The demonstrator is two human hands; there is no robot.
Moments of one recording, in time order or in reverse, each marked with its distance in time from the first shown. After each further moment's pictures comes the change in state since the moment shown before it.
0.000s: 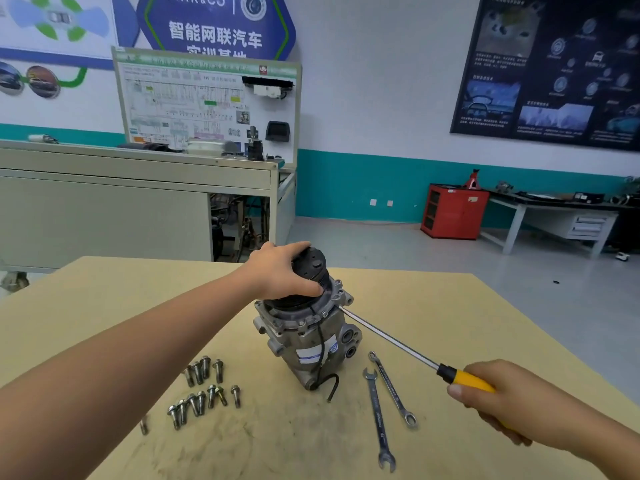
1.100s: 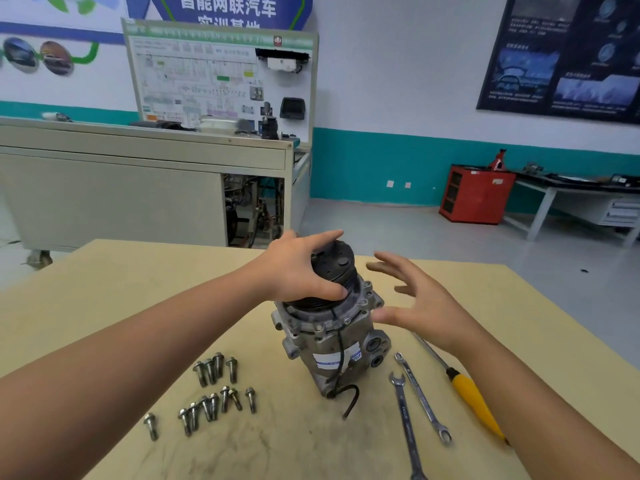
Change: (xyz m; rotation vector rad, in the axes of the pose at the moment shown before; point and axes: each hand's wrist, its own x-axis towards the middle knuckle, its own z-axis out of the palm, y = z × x) left_hand 0.009 -0.014 0.001 -0.080 -0.010 0.148; right_hand 0.123 -0.090 0.029 0.304 0.118 -0.497
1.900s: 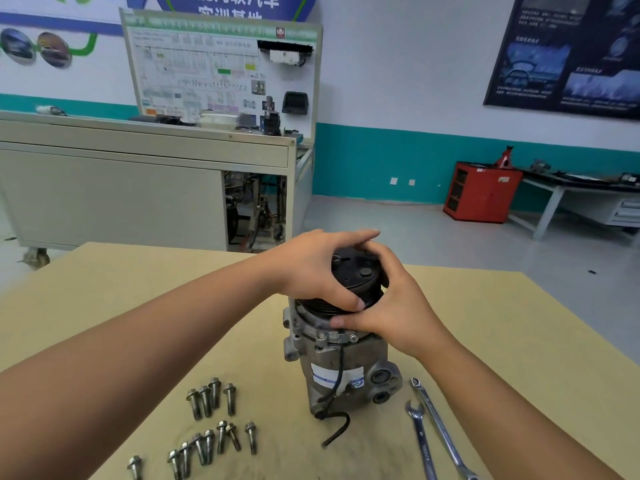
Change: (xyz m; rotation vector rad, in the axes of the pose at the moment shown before) left_hand 0.038 -0.001 -0.015 -0.026 -0.127 0.248; right_hand 0.057 -0.006 0.039 0.122 0.131 -0.154
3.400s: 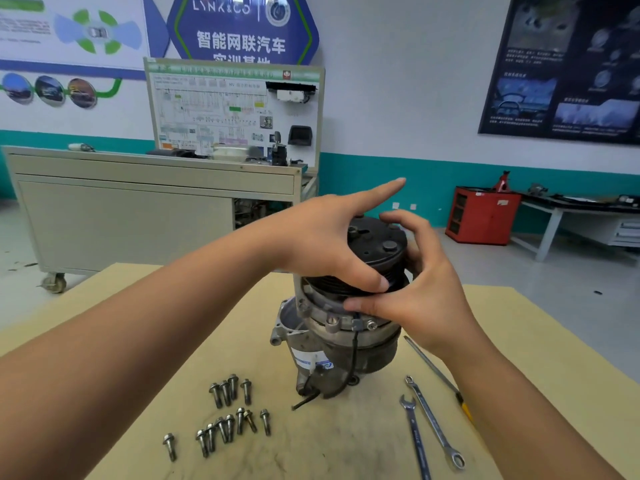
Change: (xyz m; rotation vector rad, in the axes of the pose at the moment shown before) left_hand -0.064 0.096 -0.058 0.082 0.109 0.104; right_hand -0.049 -0.096 -0.022 0.119 0.153 -0.244
